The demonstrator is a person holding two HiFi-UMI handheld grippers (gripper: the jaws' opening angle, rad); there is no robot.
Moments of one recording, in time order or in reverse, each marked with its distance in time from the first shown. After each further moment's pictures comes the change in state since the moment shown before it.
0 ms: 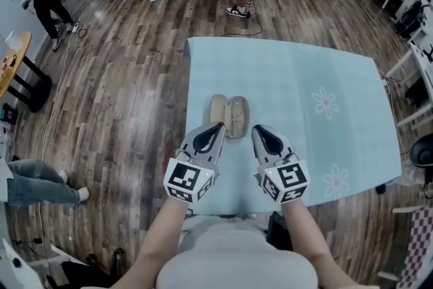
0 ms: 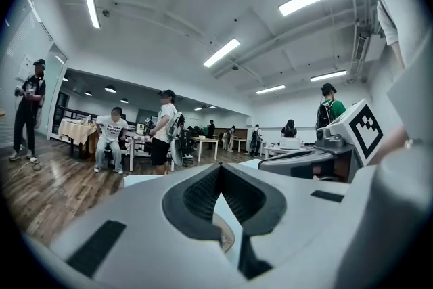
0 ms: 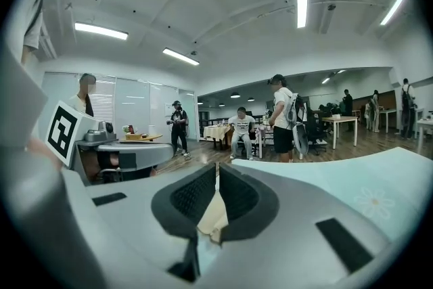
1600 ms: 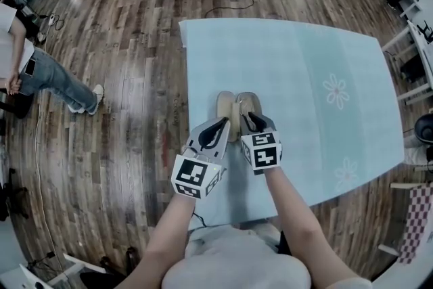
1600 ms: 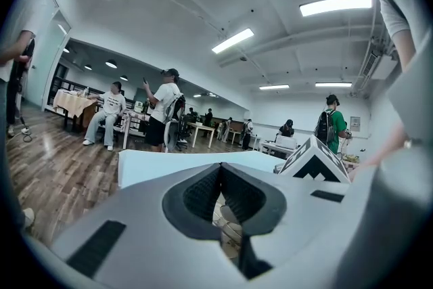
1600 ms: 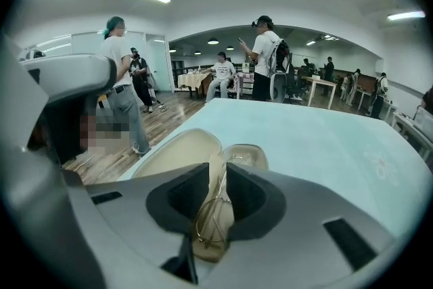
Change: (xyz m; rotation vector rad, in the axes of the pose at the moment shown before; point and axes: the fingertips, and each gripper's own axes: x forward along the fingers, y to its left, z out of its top) left arm 0.047 0.067 -0.062 -0.132 0.094 -0.065; right arm 0.139 -0.037 -0.145 0.060 0.488 -0.212
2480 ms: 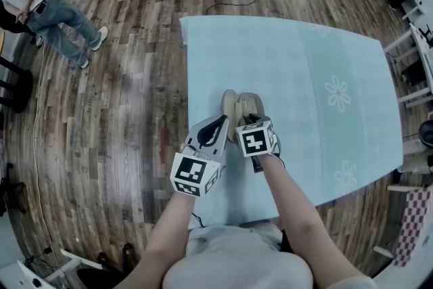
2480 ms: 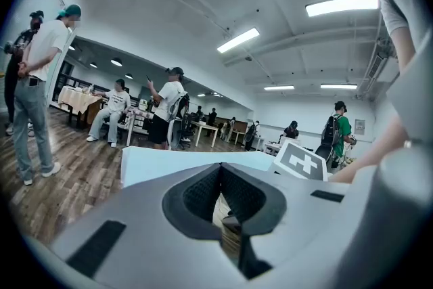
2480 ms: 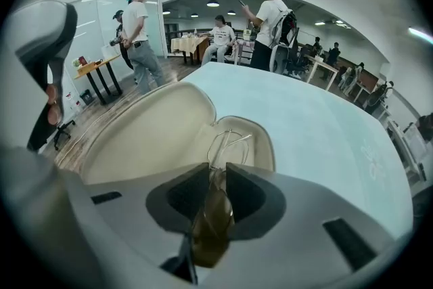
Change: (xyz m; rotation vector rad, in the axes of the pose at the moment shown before) left arm 0.007 0.013 -0.005 -0.033 0.002 0.028; right arm 0.030 -0.011 -0.031 -0.061 0.298 -0.062
